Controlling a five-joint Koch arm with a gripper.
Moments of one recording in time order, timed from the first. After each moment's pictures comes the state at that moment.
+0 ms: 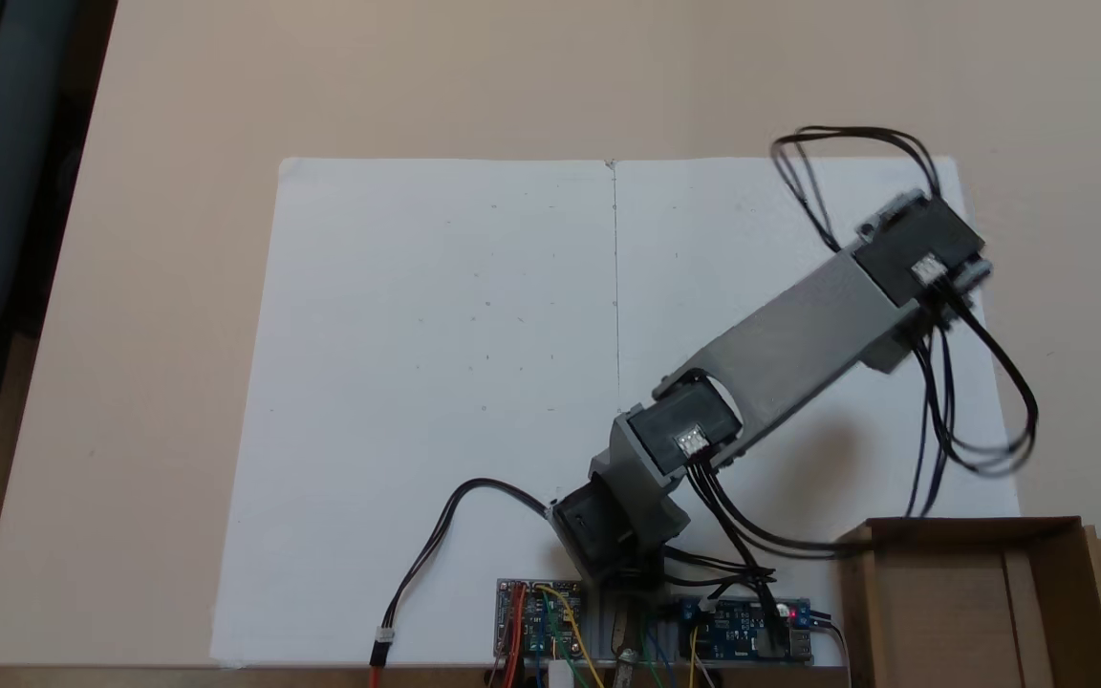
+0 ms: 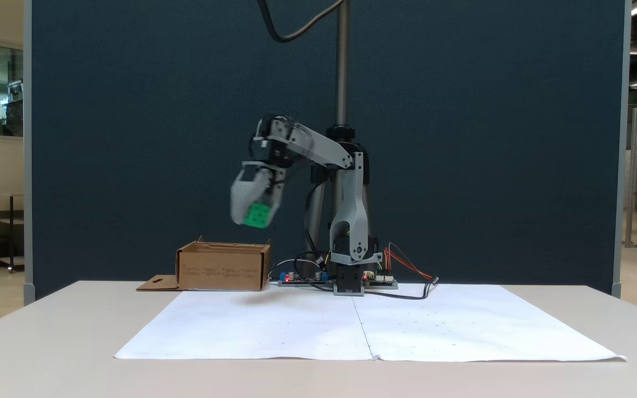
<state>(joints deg) 61.1 87.9 65.7 70.0 -11.7</state>
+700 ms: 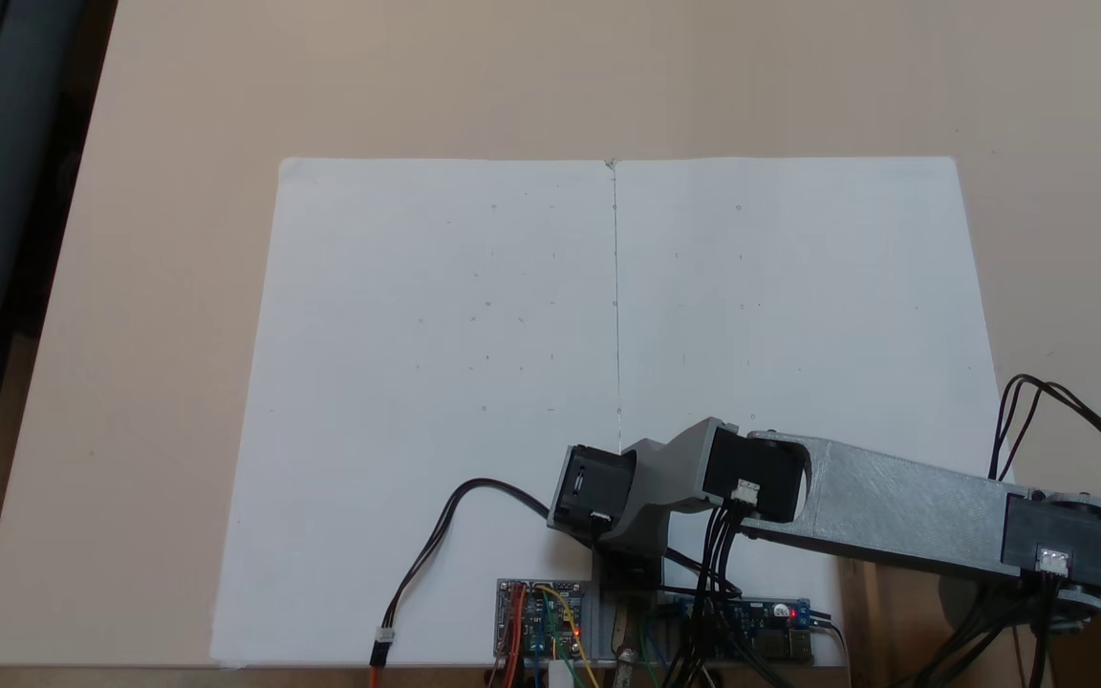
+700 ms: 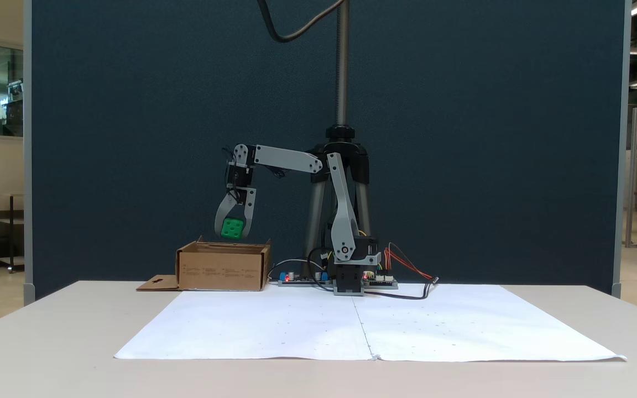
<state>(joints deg) 104.7 77.1 65.6 61.7 -23.4</state>
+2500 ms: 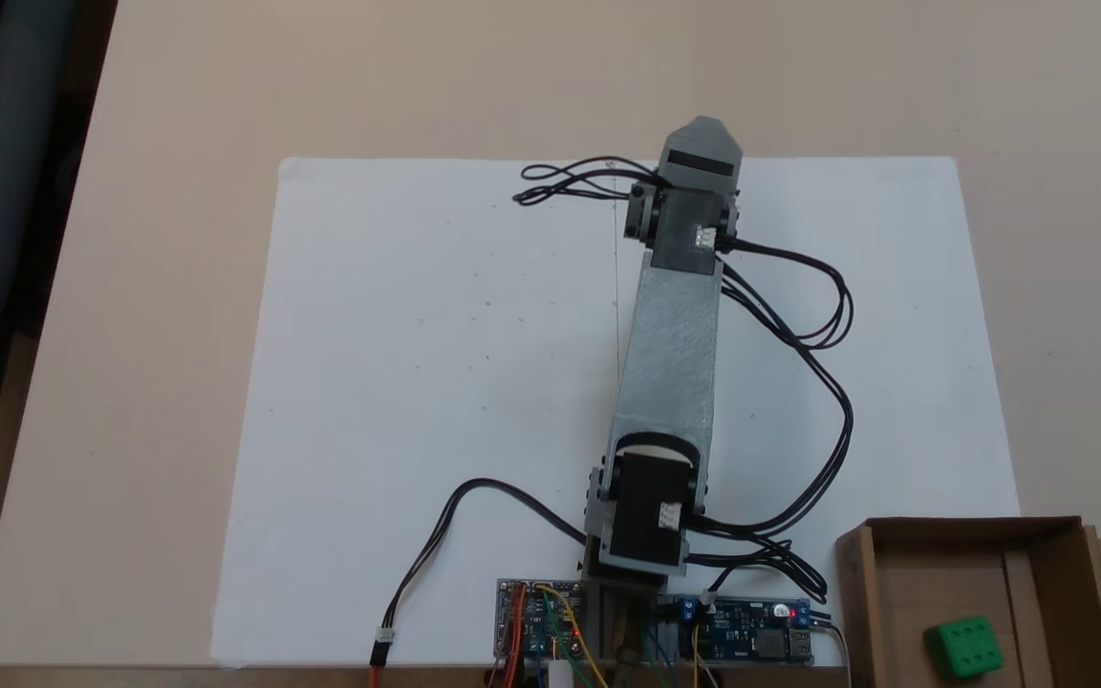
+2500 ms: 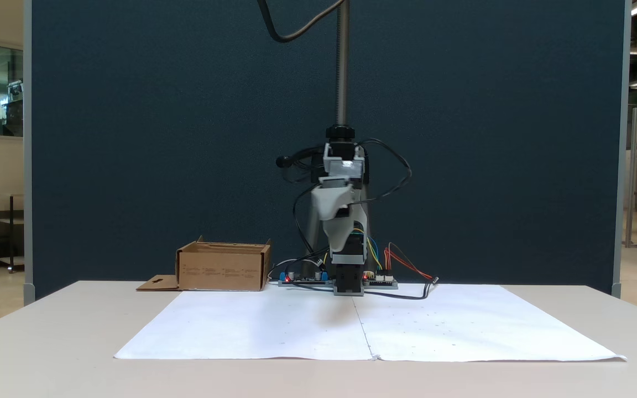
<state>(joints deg) 7.1 105.8 102.2 24.9 3.8</state>
